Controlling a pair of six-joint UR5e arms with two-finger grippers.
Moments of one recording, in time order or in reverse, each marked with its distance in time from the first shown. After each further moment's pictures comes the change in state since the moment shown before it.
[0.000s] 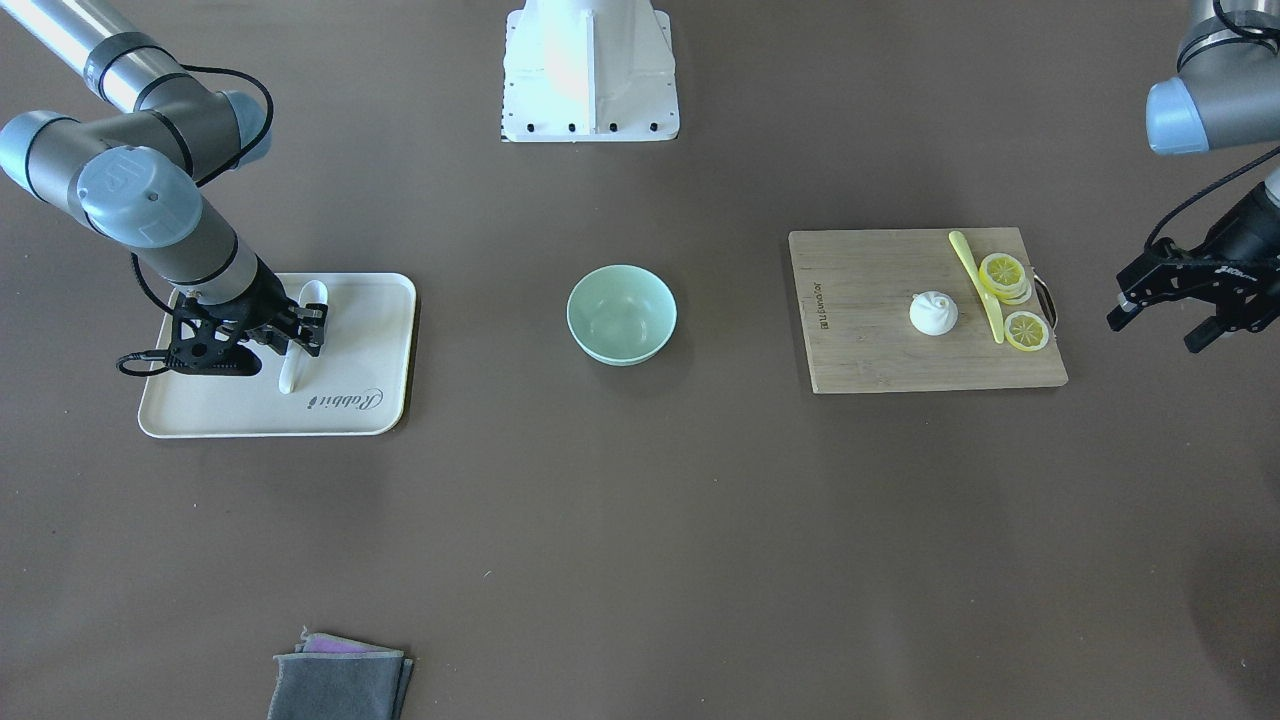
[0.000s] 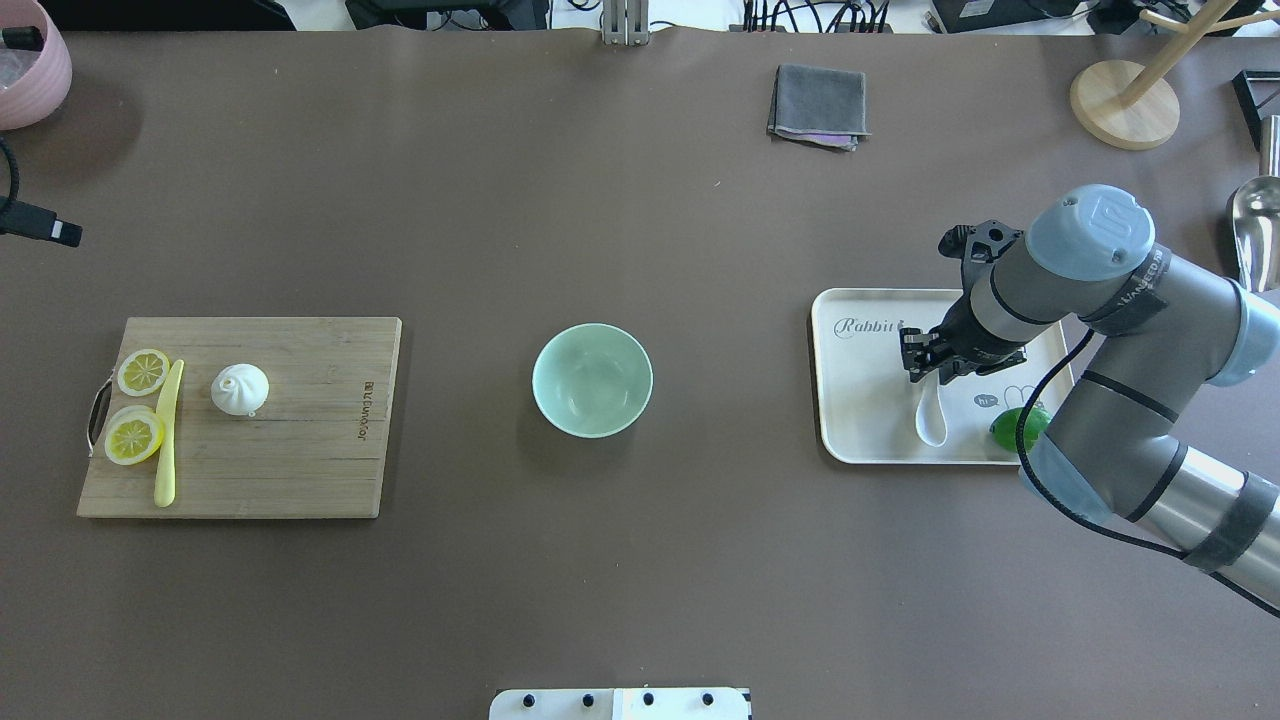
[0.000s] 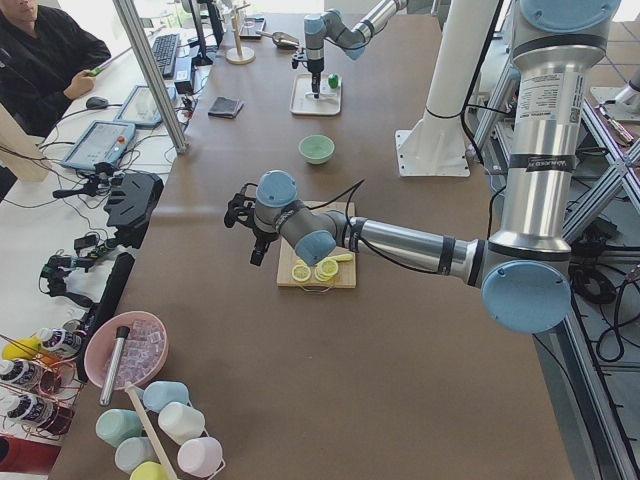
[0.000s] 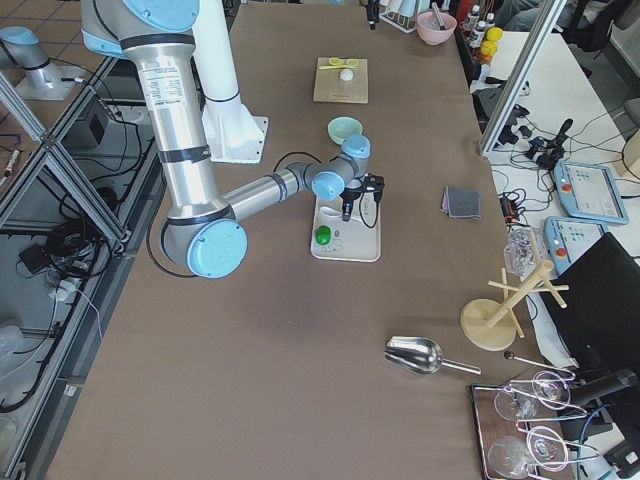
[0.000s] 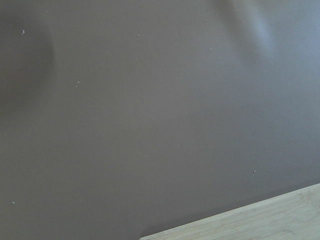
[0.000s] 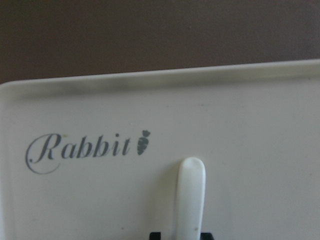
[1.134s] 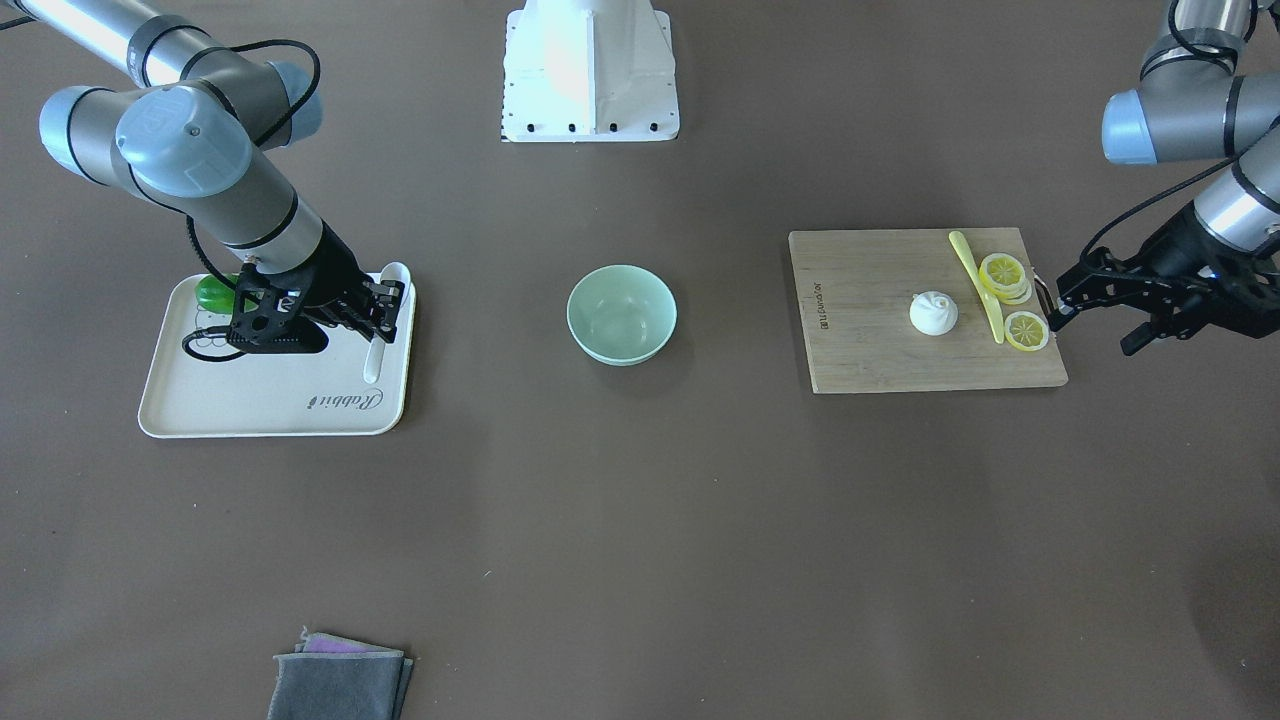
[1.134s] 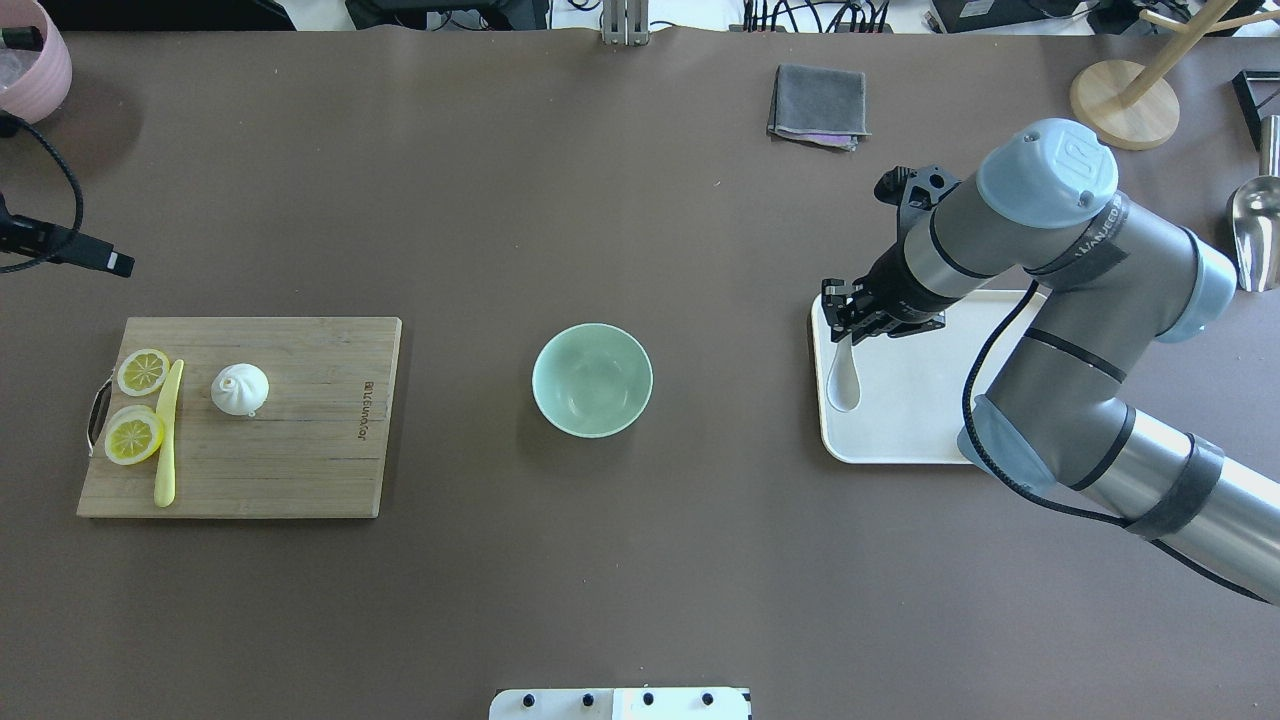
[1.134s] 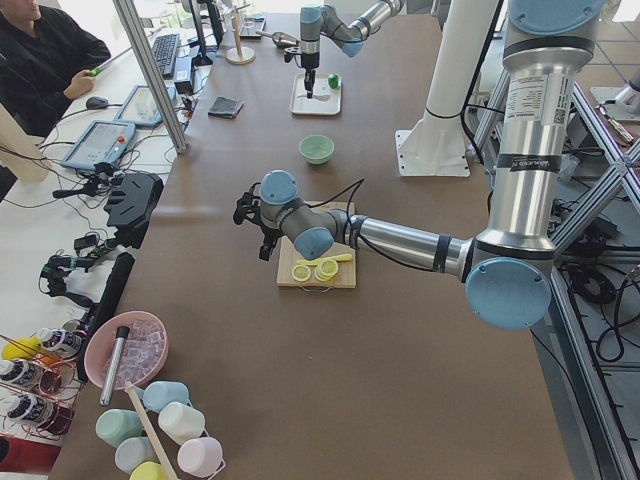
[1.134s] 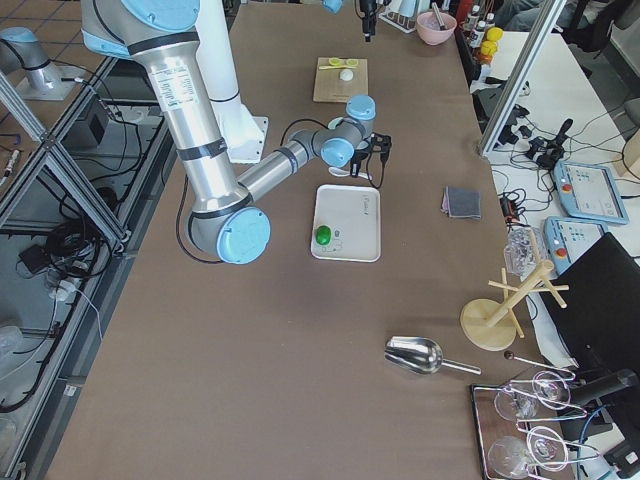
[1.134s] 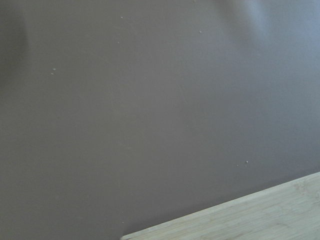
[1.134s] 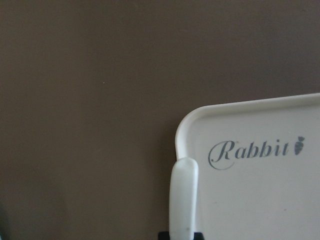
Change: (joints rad) left arm 0.127 -0.020 0.009 -0.027 0.006 -0.060; right arm -0.005 0.163 0.059 -0.014 0.032 0.147
